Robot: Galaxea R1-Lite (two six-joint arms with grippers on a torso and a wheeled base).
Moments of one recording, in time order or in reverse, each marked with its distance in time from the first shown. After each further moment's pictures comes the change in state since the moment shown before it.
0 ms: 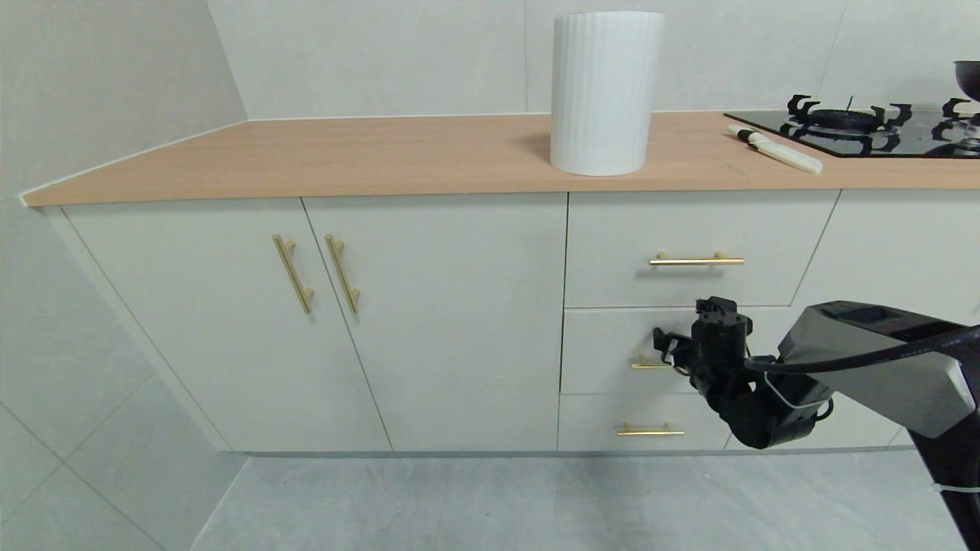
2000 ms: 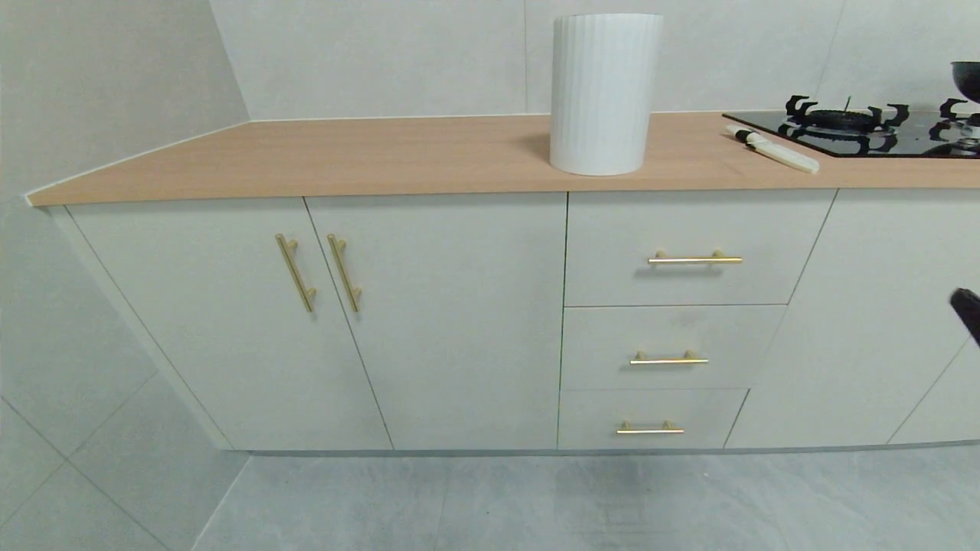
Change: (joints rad) left arm 0.000 0.000 0.000 0.000 0.000 0.000; right arm -0.054 -1.547 0.906 0.223 0.024 -0.280
